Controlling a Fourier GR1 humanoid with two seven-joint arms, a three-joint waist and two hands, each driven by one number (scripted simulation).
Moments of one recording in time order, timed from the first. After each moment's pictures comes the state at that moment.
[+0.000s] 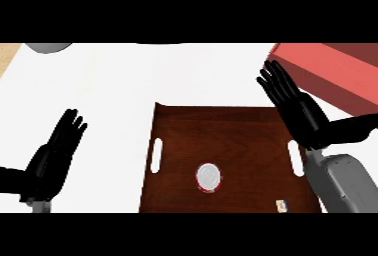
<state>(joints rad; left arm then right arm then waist) 0.06 0.31 -0.05 -1.60 0.35 0.06 -0.01 -0.34 -0.33 0.22 -1.48 -0.47 0.08 -0.09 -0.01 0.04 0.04</state>
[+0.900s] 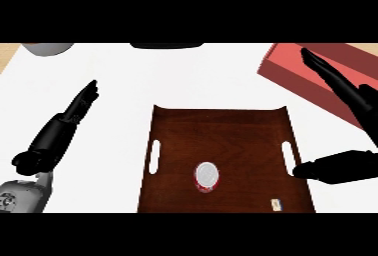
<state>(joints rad) -0.16 0.45 -0.16 -1.57 0.07 -0.02 -0.09 -0.34 -0.72 0.22 -1.88 -0.04 0.08 -0.05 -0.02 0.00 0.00</state>
